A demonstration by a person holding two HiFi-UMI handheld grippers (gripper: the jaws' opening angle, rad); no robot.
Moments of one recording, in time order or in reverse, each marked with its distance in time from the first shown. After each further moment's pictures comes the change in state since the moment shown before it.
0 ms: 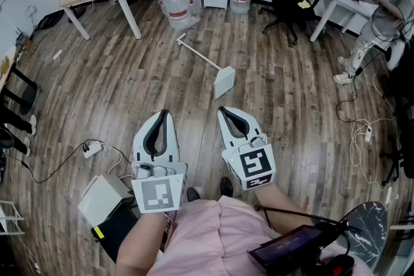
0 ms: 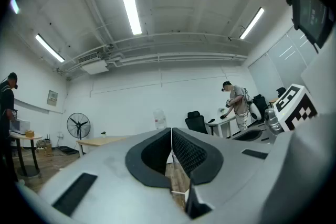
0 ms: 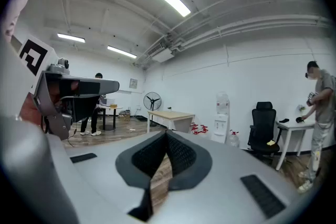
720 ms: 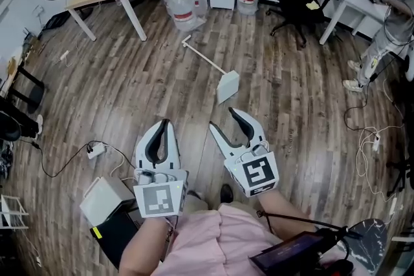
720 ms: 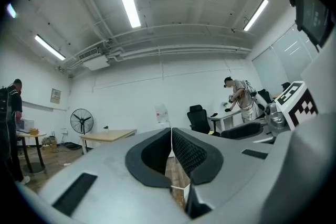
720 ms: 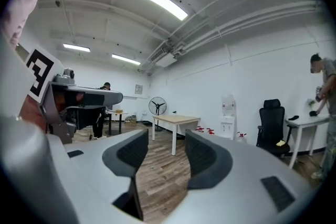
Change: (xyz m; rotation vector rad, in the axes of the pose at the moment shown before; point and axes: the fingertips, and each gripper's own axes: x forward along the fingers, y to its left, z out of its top) left arm 0.040 -0.027 -0.022 0.023 0.041 0.035; right arm 0.010 -0.044 -0.006 0.014 -0.072 0.085
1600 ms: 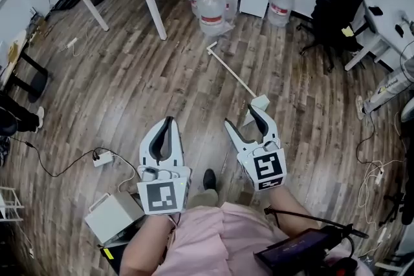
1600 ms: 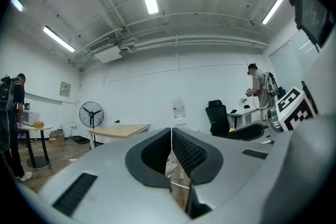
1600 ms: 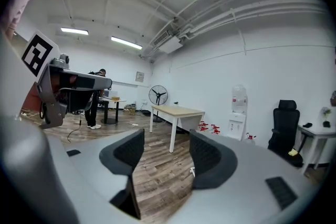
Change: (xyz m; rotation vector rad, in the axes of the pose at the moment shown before) left arm 0.177 0.216 -0.073 -0.074 0.052 0.111; right arm 0.288 -0.036 -0.025 -0.072 0.117 0.018
